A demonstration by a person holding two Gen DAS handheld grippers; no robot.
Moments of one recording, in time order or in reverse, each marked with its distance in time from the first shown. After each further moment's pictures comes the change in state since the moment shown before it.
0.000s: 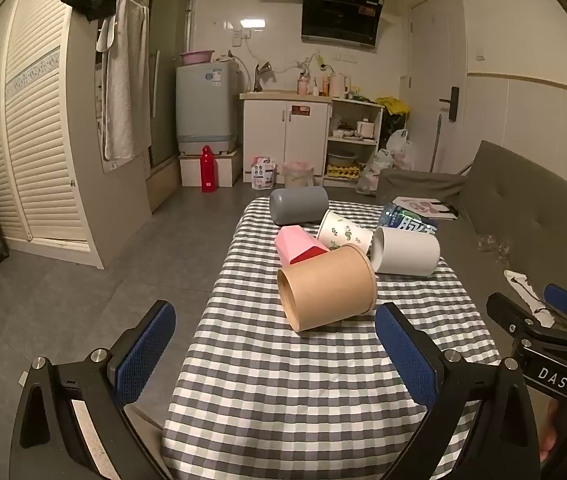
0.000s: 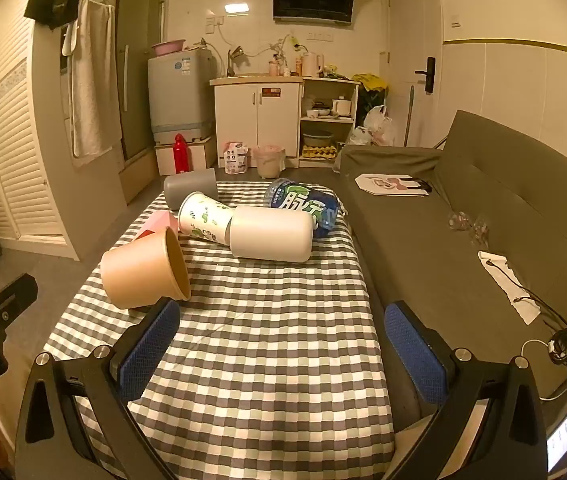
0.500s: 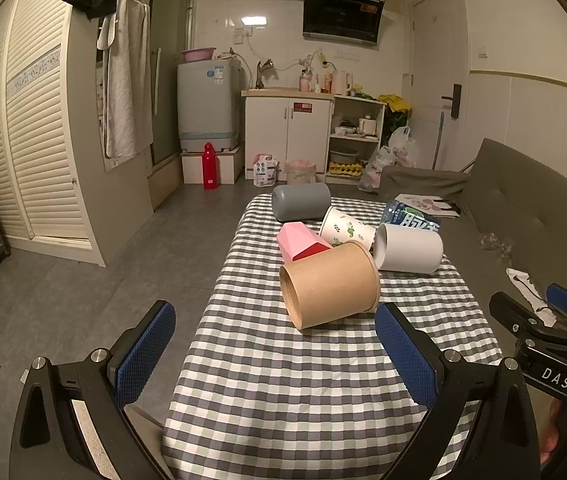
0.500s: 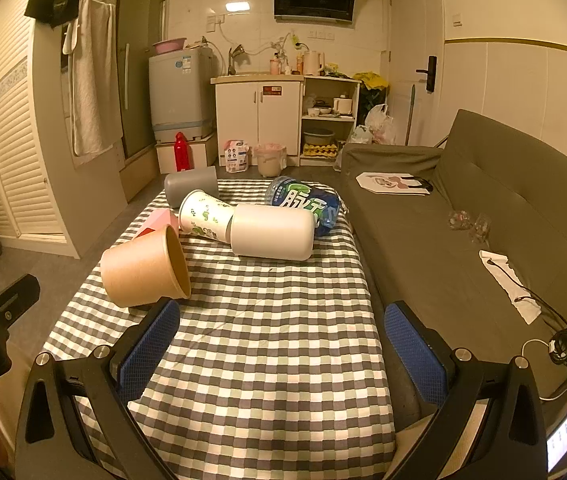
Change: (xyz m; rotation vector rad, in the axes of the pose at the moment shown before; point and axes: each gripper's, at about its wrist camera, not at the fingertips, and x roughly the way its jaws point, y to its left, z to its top) left arm 0.004 0.001 -0.002 0.003 0.008 0.006; right arm 0.006 0.000 -0.003 -0.001 0.010 -0.002
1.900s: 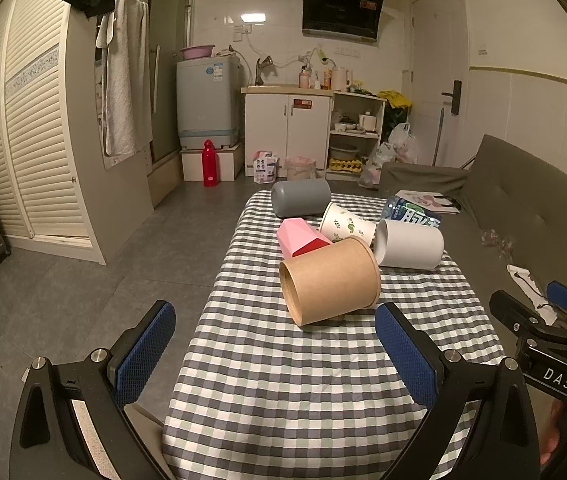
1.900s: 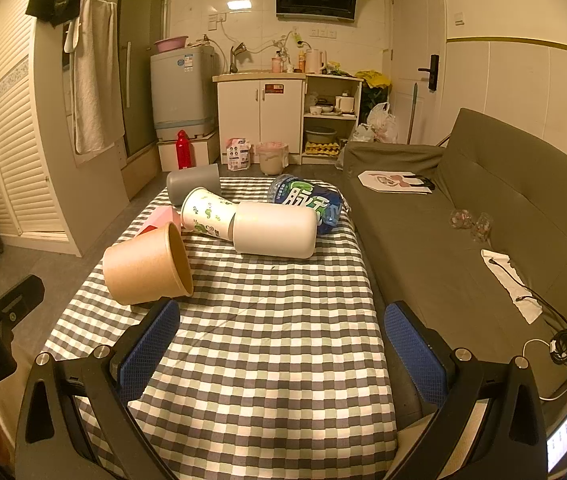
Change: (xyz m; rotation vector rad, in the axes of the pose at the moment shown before) left arm 0.002 0.000 -0.006 0.003 0.007 0.001; right arm -0.001 0.005 0.000 -0.004 0.005 0.003
